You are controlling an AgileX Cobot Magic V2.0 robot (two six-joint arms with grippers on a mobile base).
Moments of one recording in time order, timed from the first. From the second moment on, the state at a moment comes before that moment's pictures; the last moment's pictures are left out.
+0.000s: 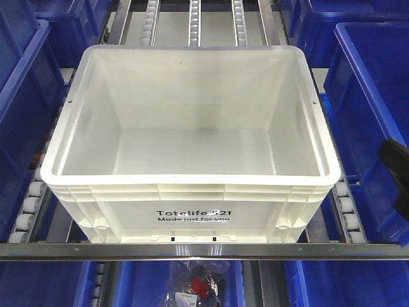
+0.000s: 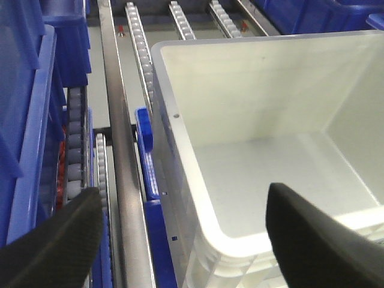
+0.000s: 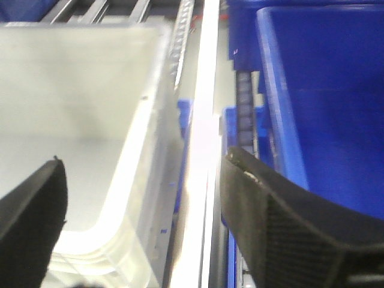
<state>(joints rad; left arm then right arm) -0.16 0.65 -0.76 -0.12 0.59 0.02 0.25 0.63 -0.58 0.06 0.30 0.01</state>
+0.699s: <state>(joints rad) -0.16 1.31 -1.20 -0.12 0.81 0.07 0.28 1.33 -1.16 0.02 0.68 0.12</state>
